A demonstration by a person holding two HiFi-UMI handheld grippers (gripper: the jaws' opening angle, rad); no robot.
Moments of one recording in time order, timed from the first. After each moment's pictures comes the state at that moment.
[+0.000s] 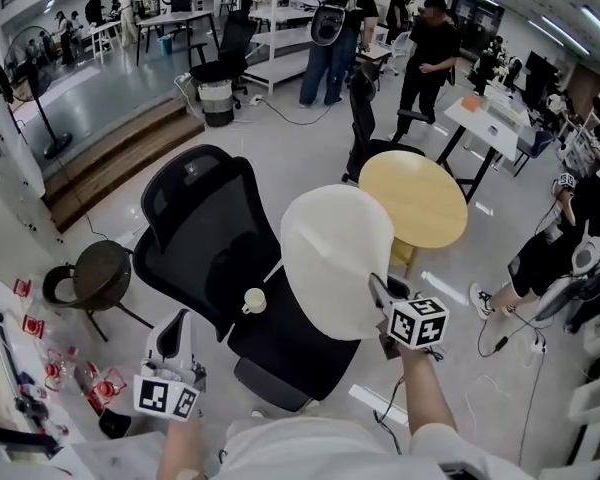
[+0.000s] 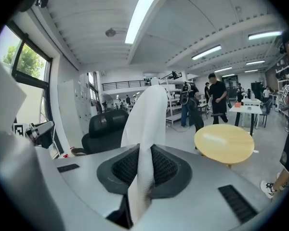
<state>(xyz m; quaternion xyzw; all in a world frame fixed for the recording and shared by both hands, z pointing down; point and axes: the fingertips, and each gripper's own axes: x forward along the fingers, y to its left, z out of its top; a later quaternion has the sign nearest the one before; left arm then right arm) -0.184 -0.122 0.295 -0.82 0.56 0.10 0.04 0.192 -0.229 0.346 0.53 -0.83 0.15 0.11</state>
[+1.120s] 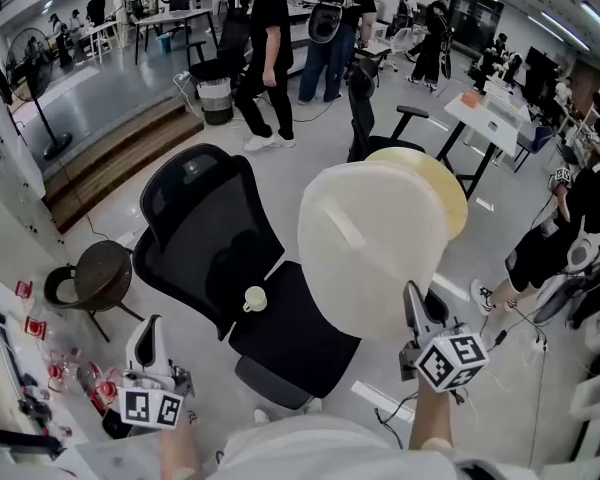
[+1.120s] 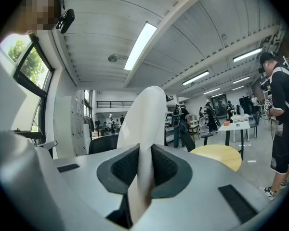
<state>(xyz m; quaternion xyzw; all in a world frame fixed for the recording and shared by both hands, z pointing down) -0.230 -0.102 0.279 -0.78 0.62 0.13 0.04 0.223 -0.155 0.243 0.58 -0.81 0.07 0.00</state>
